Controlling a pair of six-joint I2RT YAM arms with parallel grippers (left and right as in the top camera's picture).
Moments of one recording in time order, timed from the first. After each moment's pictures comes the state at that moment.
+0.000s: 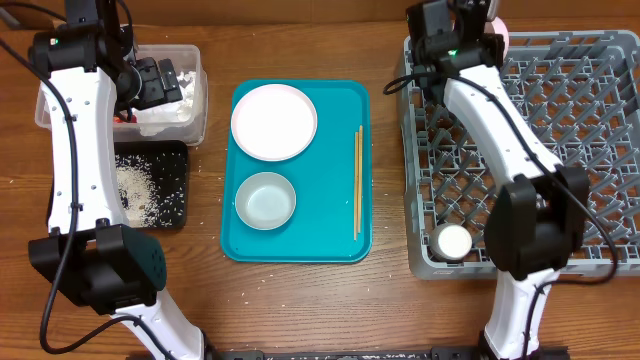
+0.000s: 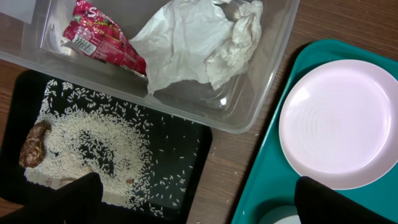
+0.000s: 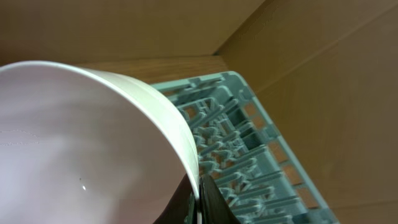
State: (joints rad) left arm 0.17 1.95 2.07 -1.32 -0.04 -0.16; right arm 0.26 2.12 1.88 -0.74 1.10 0.23
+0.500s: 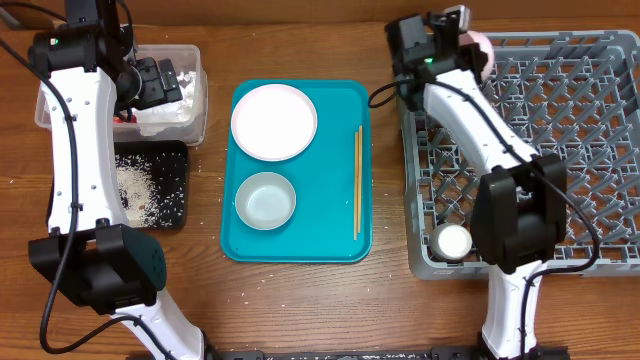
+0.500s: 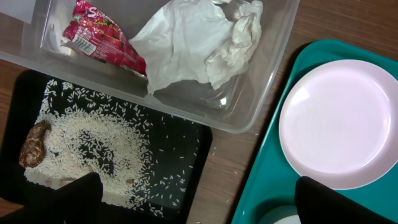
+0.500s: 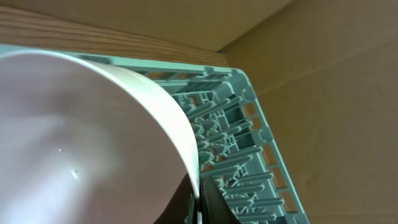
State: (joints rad) left arm 0.17 1.95 2.07 -1.32 -0.04 -0.16; right arm 0.32 2.18 1.87 -0.80 1.13 0.15
